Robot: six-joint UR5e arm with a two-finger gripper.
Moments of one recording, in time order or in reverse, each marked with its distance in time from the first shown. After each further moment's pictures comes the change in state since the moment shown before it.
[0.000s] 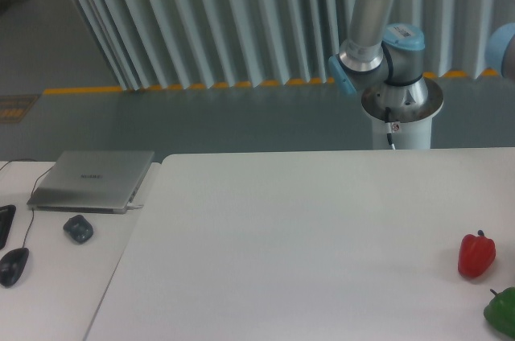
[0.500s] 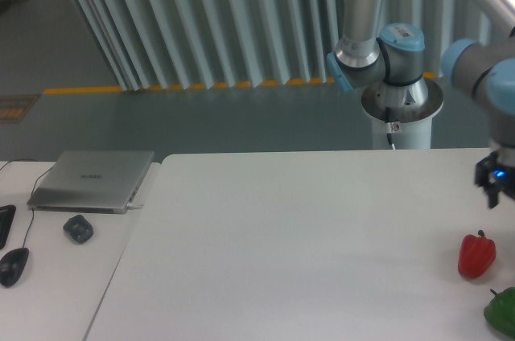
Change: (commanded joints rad) arm -0.031 0.101 -0.091 0.002 0.068 -0.077
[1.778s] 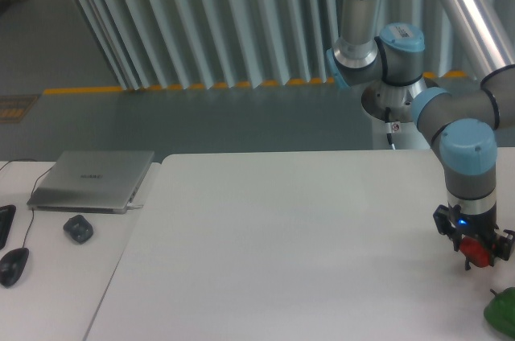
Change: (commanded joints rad) arm -0.167 -0.086 -0.253 0.296 0.078 -0.653
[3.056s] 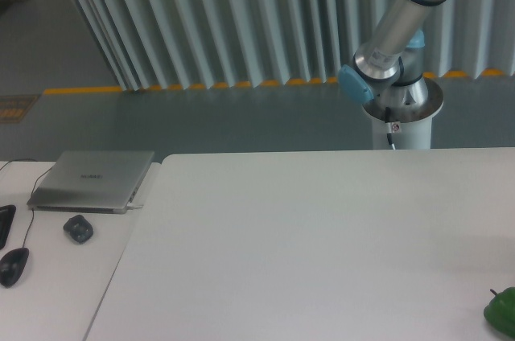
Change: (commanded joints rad) arm 0.488 0.053 0.137 -0.049 -0.192 0.120
